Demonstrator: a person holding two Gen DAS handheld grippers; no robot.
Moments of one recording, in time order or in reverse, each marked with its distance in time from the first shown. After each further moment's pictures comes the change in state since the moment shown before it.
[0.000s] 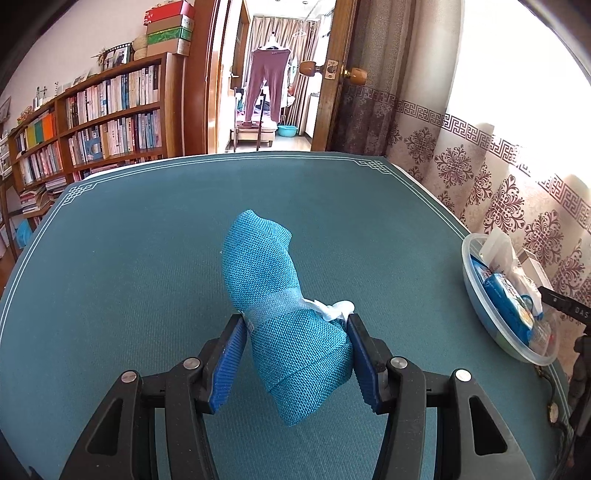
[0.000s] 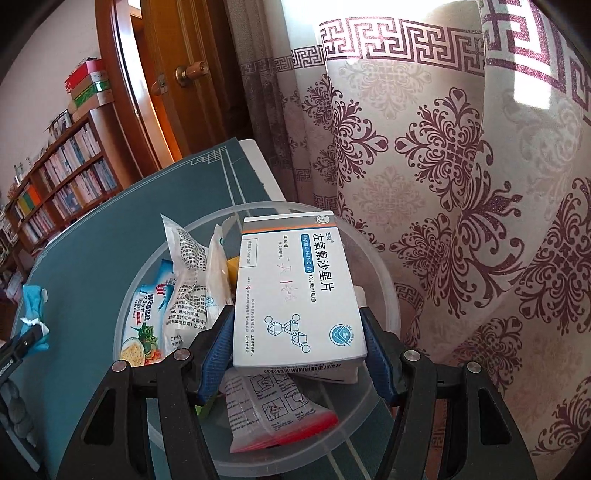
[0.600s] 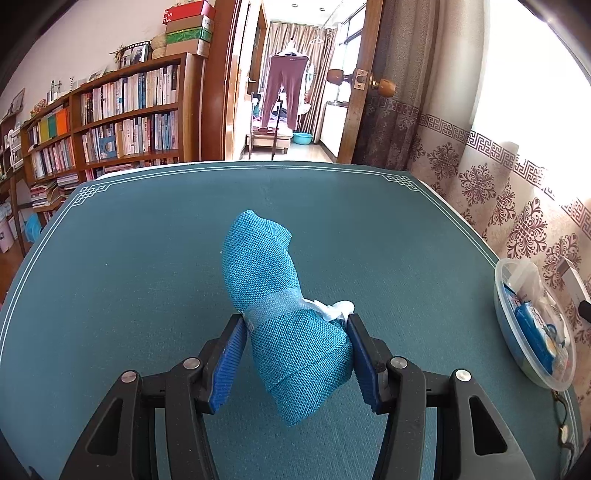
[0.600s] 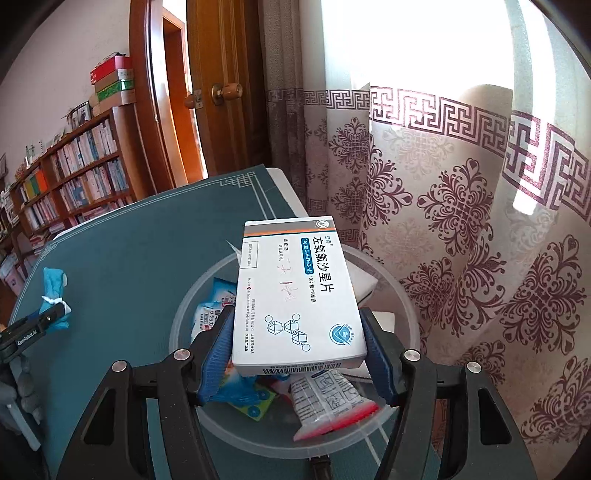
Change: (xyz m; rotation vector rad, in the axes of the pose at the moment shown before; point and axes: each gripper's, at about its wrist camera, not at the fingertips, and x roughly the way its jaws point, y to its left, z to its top) left arm 0.018 0.033 0.017 -0.039 -0.034 0.045; right arm -0.053 0.051 0.003 -0.067 -0.091 -0.042
